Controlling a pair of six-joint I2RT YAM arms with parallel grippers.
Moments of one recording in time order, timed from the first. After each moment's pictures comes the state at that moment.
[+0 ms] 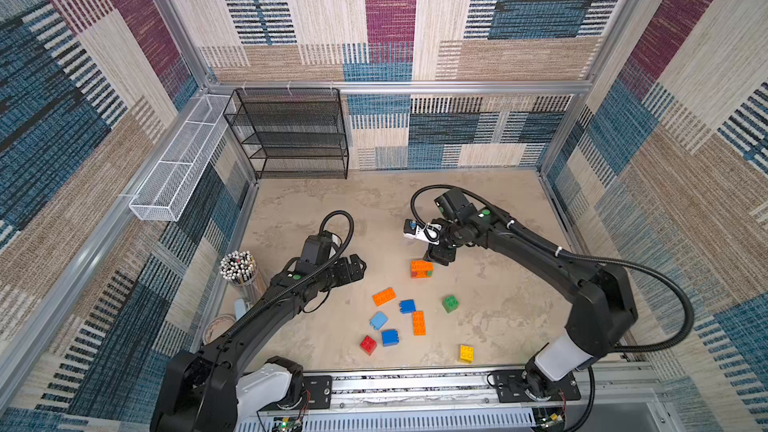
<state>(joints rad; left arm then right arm) -0.38 1.16 0.67 -0.35 0.22 -0.61 0.59 1.55 1.31 -0.75 -0.22 -0.68</state>
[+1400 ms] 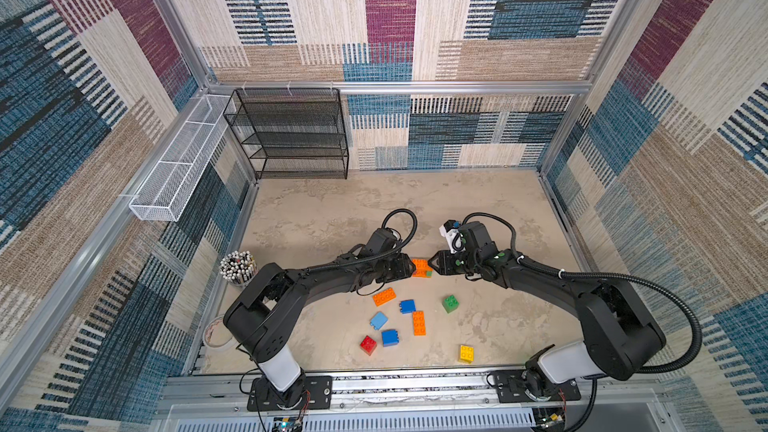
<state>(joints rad) -0.70 1.69 0.91 -0.04 0.24 -0.81 0.49 1.48 0.77 -0.14 -0.32 0.42</state>
